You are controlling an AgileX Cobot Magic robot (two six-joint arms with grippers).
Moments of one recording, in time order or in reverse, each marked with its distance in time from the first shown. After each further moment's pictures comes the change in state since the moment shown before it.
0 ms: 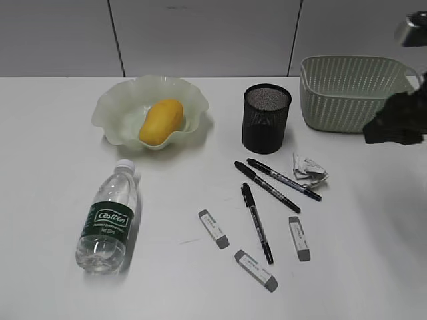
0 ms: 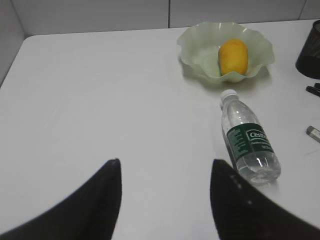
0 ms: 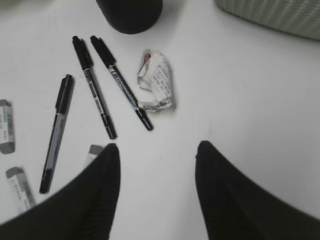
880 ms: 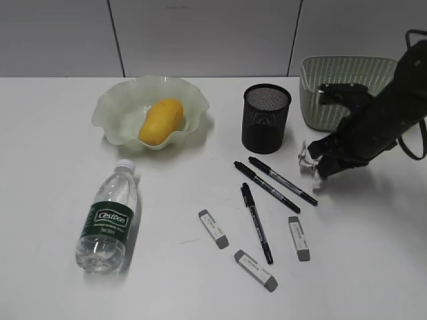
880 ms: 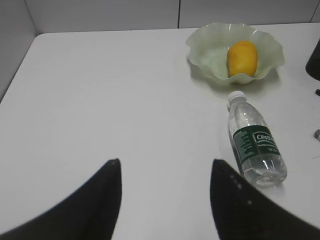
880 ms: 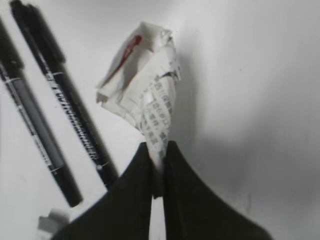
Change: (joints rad) left arm 0.025 0.000 0.000 0.000 -0.001 0.000; right arm 0.038 0.644 -0.278 0.053 -0.044 -0.026
